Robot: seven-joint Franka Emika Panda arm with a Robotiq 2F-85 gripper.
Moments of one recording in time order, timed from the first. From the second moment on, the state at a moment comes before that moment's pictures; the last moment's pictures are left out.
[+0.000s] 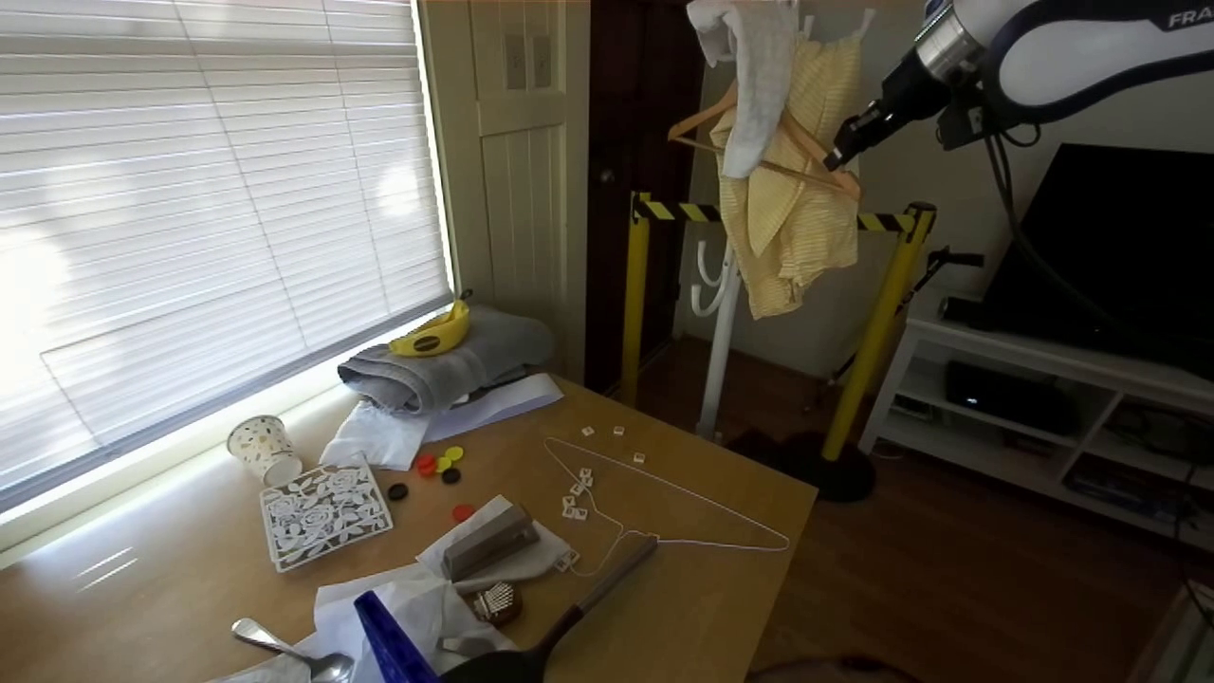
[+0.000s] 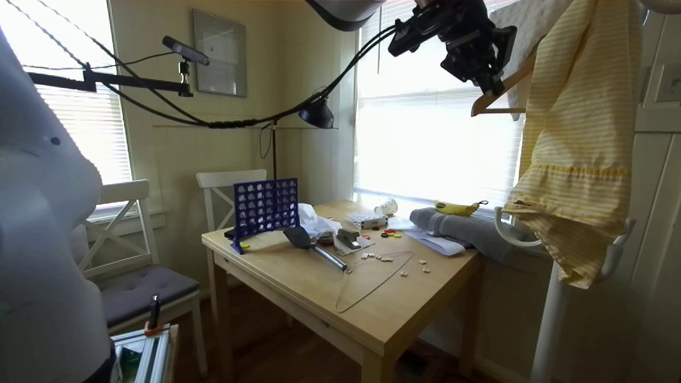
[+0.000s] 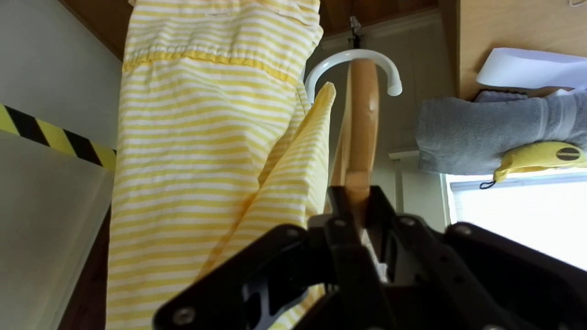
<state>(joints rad) -0.01 -0.23 0.00 -2.07 -0.18 2.56 0.06</state>
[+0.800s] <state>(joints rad) -0.03 -0.39 0.06 -2.26 -0.25 2.58 0.15</state>
